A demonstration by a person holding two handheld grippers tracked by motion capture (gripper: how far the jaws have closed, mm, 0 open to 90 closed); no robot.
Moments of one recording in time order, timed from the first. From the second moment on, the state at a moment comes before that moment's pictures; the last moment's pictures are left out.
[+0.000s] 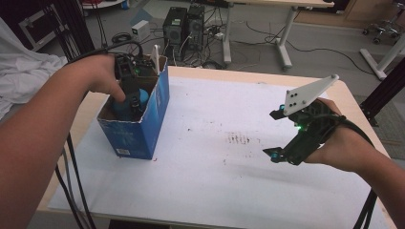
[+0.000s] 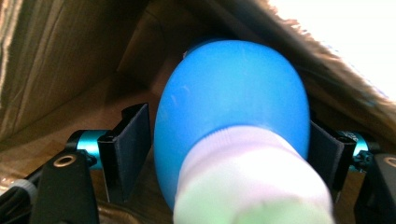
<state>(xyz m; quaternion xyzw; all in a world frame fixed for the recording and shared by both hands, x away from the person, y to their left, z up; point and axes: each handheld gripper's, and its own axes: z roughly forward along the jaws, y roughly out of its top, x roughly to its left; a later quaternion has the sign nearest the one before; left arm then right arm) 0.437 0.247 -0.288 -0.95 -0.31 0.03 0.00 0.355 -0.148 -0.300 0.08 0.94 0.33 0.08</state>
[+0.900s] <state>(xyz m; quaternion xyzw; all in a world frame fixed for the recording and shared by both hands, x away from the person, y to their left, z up) 0.418 0.225 -0.209 -0.96 -0.27 0.00 -0.01 0.364 -0.149 -0.298 0.08 0.95 0.29 0.07</state>
